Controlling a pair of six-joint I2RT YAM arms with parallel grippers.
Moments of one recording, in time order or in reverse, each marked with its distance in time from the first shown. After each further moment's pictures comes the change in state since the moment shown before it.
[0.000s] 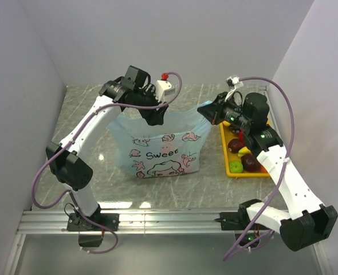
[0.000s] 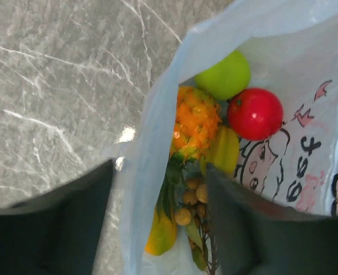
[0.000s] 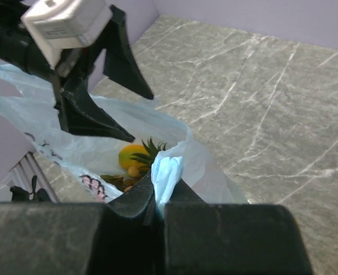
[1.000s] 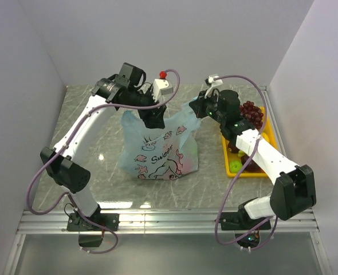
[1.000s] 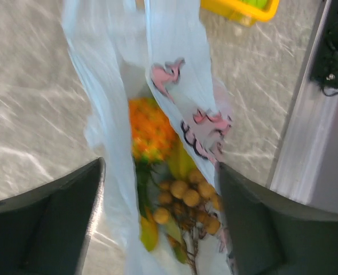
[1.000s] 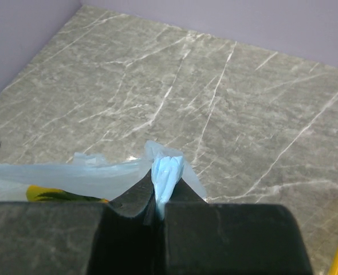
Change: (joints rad) left arm 0.010 -0.037 0.047 -0.103 0.182 0.046; right arm 0.091 0.290 -0.029 0.252 0.286 -0.136
